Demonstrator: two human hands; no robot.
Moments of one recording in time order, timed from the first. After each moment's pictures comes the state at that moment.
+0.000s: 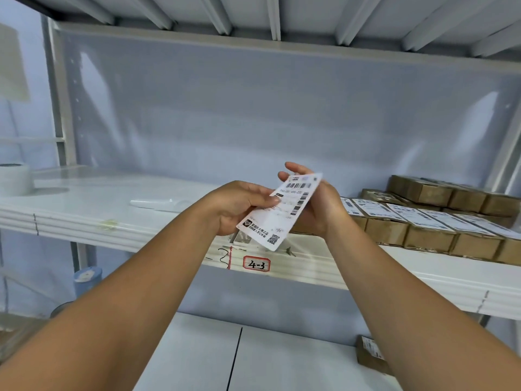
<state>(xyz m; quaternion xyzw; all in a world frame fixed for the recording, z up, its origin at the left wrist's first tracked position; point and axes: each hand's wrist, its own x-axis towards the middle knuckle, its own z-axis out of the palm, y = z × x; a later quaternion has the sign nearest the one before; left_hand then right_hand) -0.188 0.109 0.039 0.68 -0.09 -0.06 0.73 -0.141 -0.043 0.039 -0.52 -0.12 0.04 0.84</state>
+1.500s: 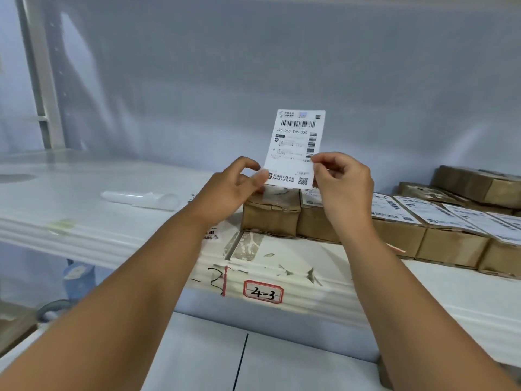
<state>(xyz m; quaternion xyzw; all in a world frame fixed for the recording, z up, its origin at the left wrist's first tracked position) -0.090 0.142 -0.001 0.85 -0.13 0.21 0.47 -0.073 -0.038 0.017 -0.74 -0.14 -0.35 0.55</state>
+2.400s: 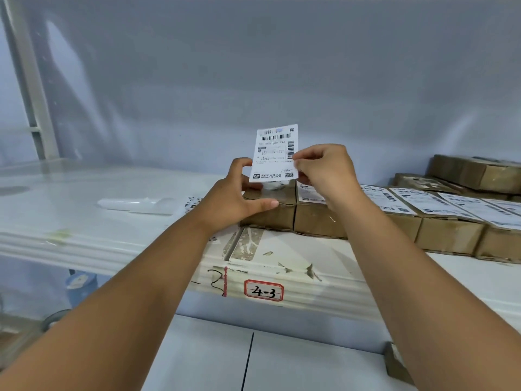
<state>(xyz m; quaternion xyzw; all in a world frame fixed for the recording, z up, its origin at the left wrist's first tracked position) -0.078 0.137 -0.010 0.87 -0.14 0.20 0.43 -0.053 -0.033 0.039 -0.79 -0.10 -0.21 0.57</state>
